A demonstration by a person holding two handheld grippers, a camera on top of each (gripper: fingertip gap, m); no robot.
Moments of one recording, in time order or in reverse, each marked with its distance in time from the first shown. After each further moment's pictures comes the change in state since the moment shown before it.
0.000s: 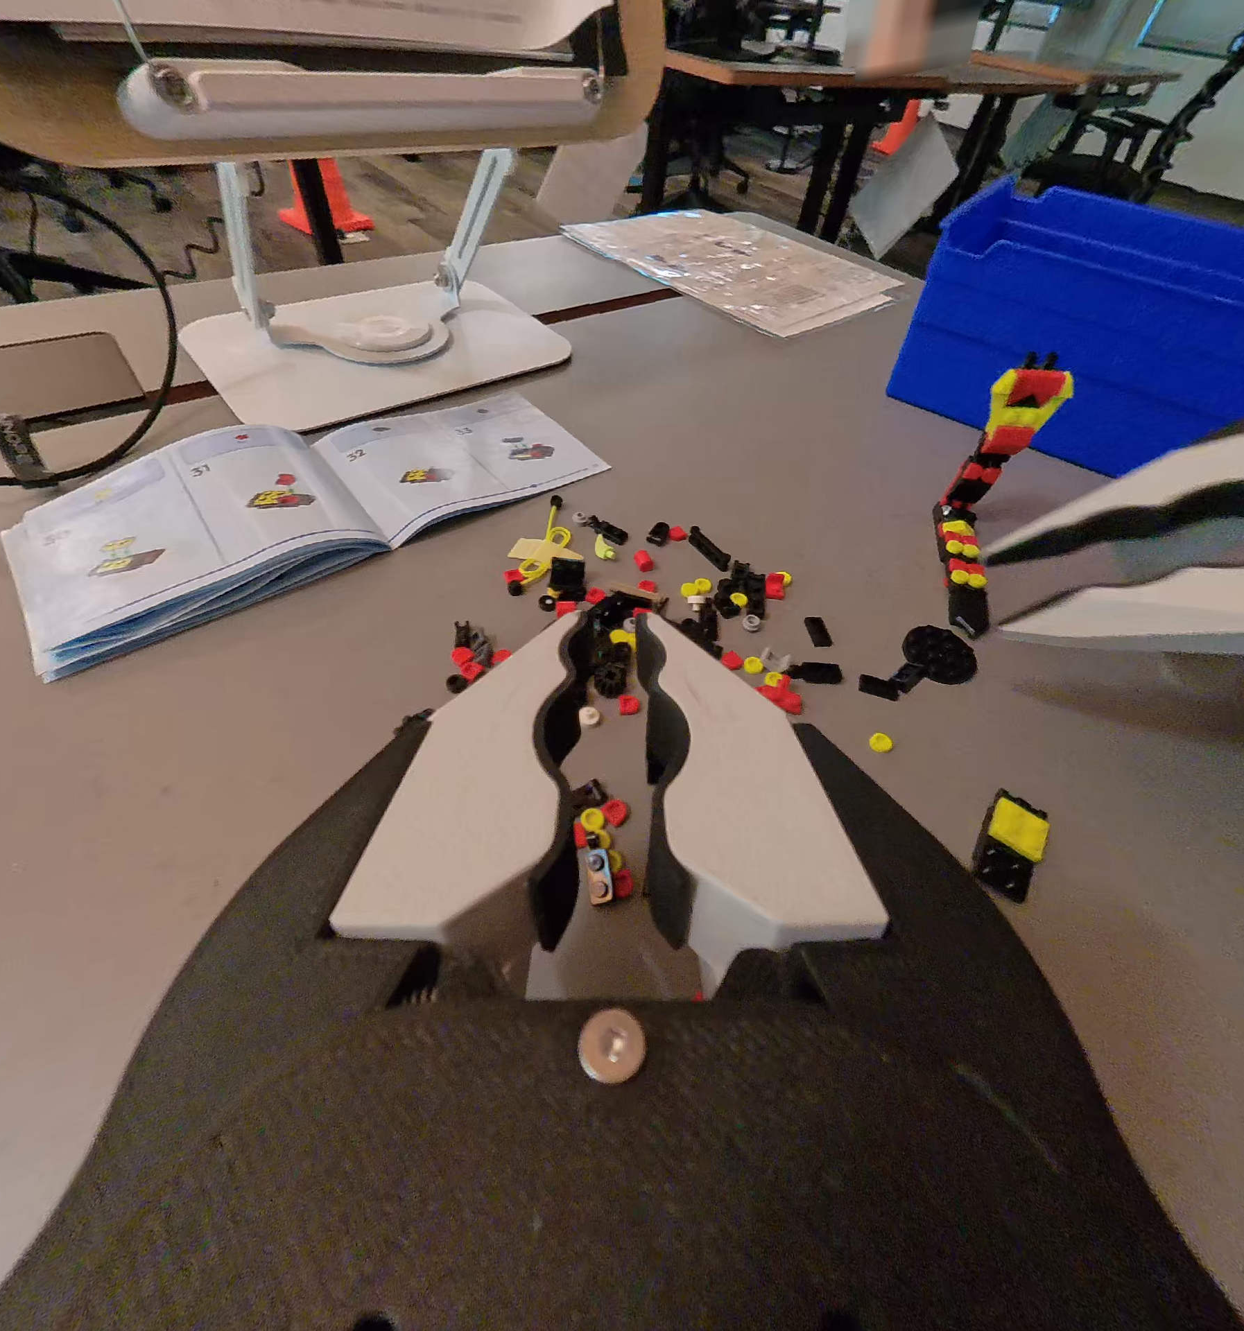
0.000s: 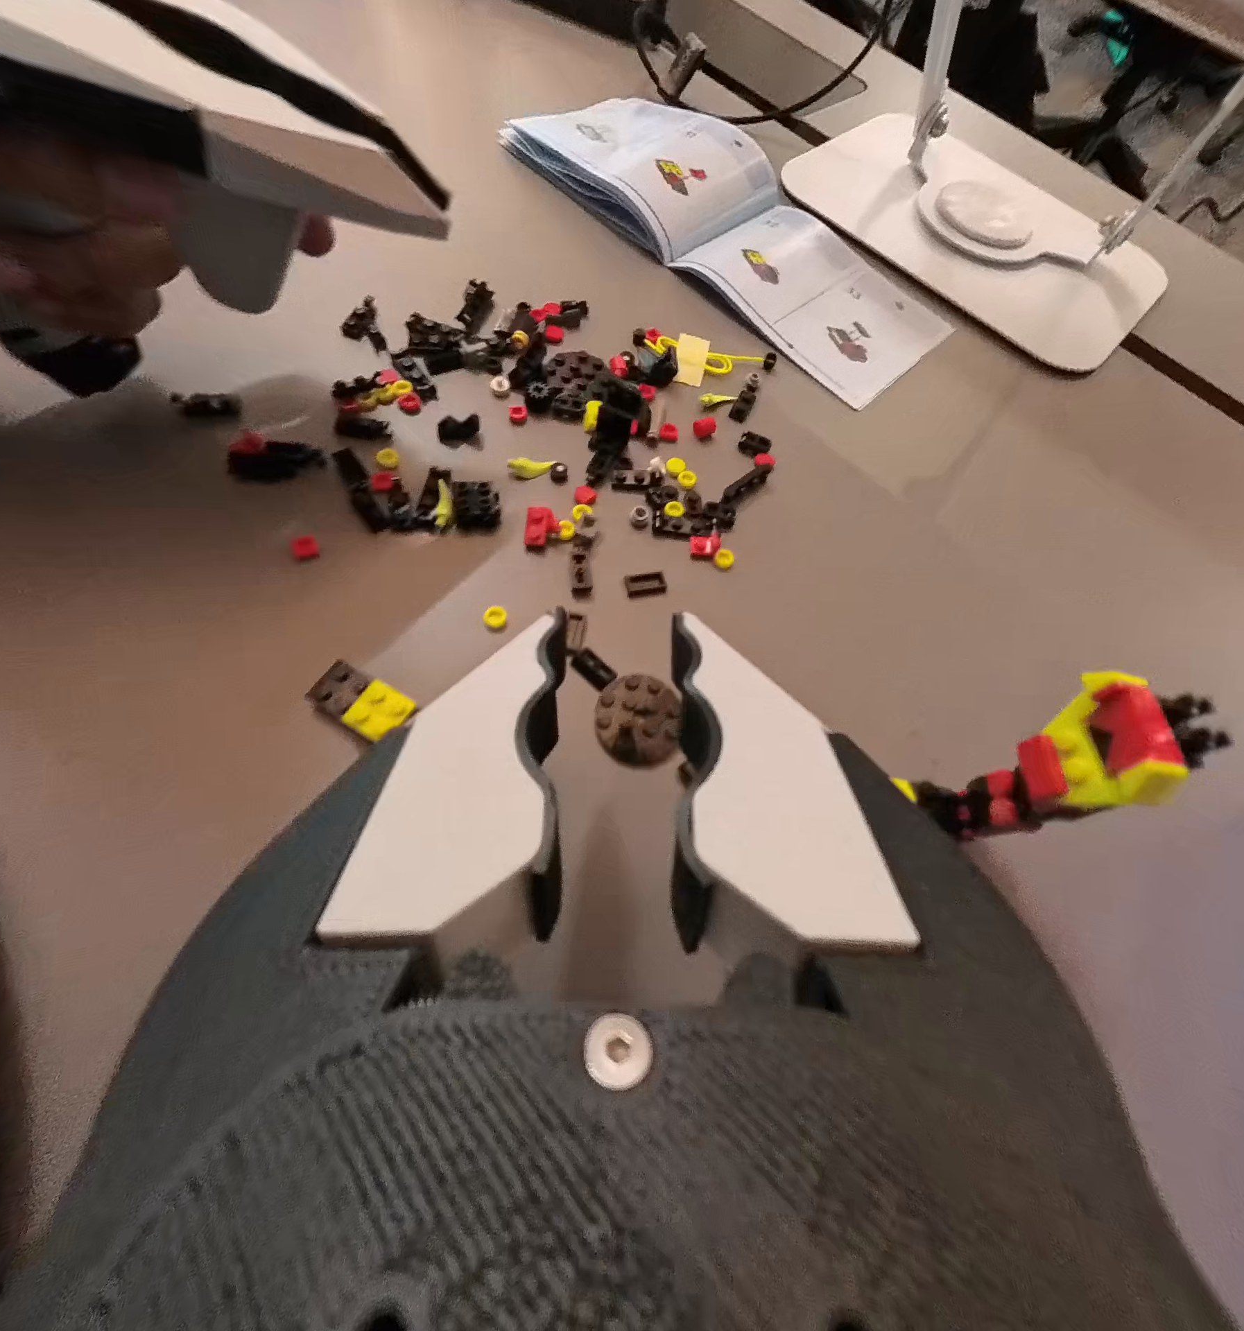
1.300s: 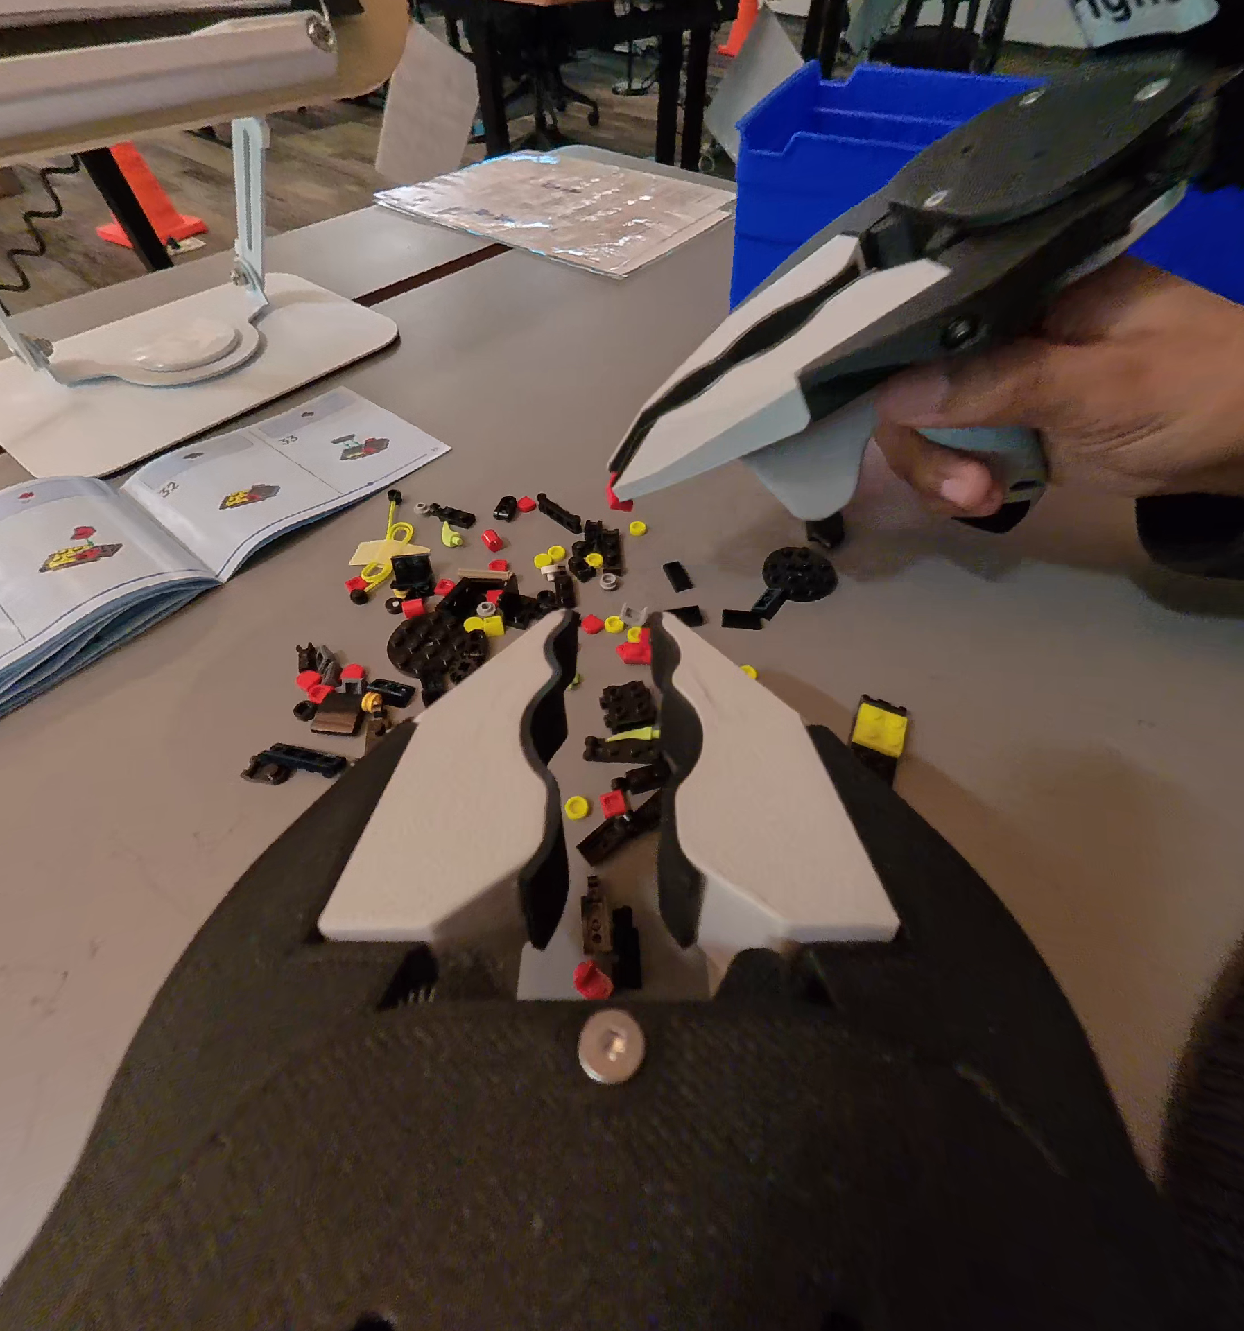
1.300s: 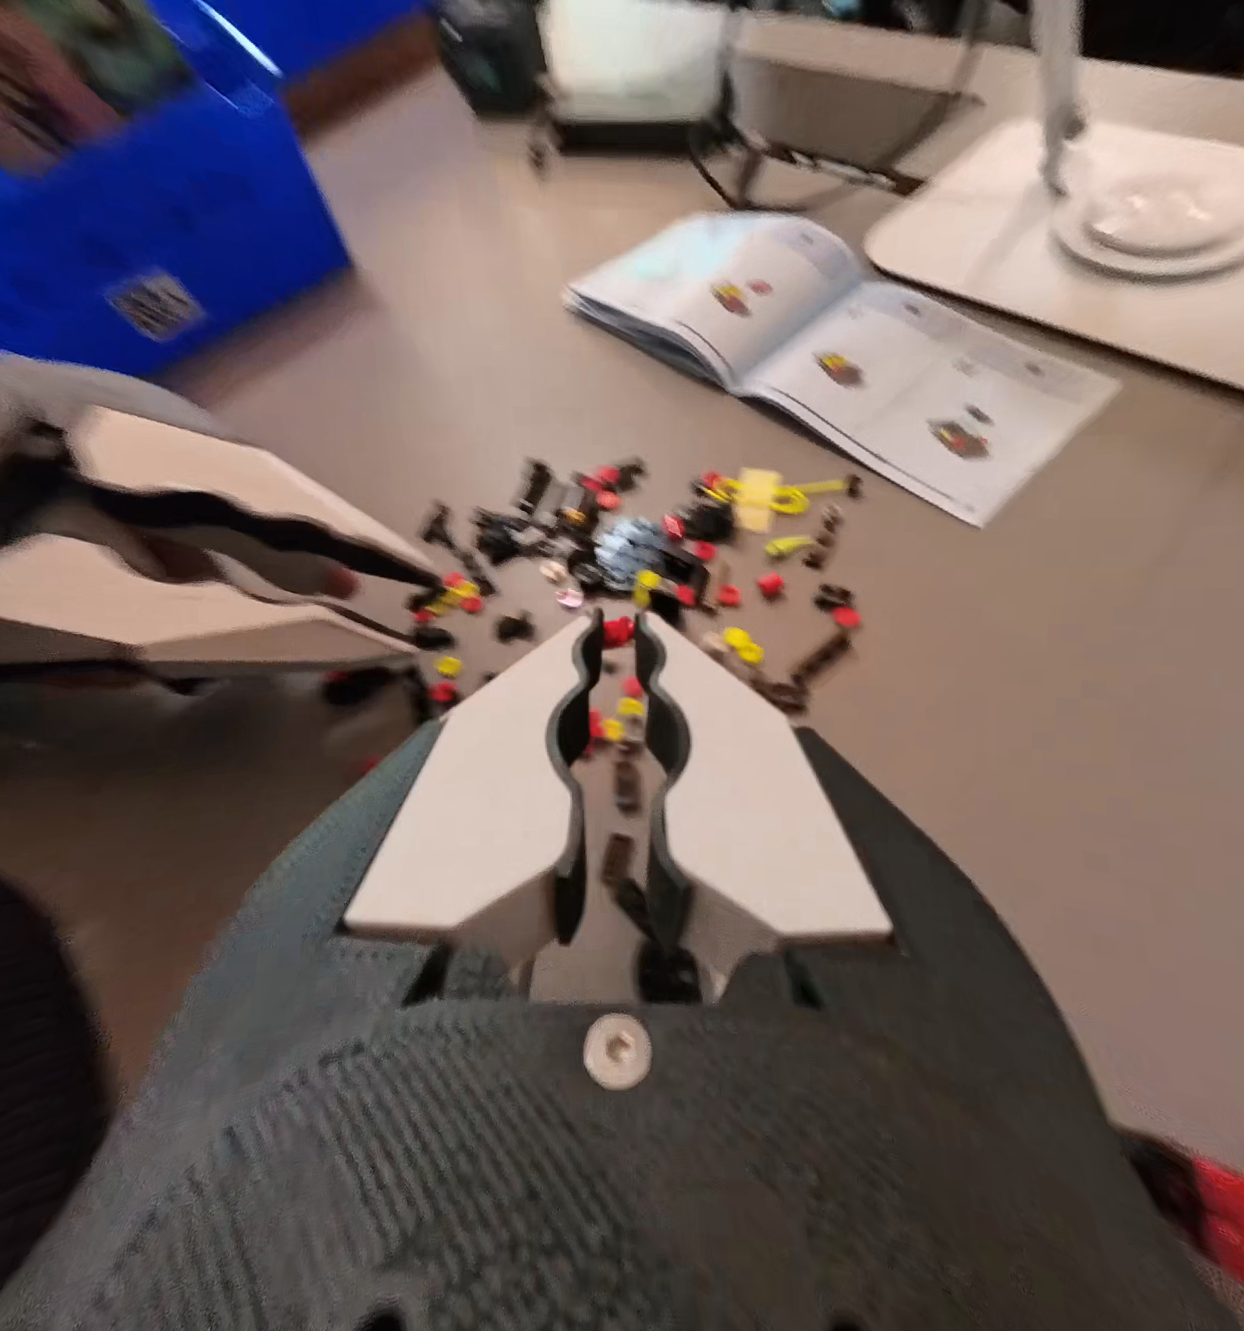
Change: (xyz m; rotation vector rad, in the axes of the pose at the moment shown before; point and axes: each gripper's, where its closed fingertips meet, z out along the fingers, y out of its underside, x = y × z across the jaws) left arm 0.055 0.013 -0.003 -0.058 0.167 0.148; right arm 0.001 -0.052 0.054 0.067 -0.233 0.231
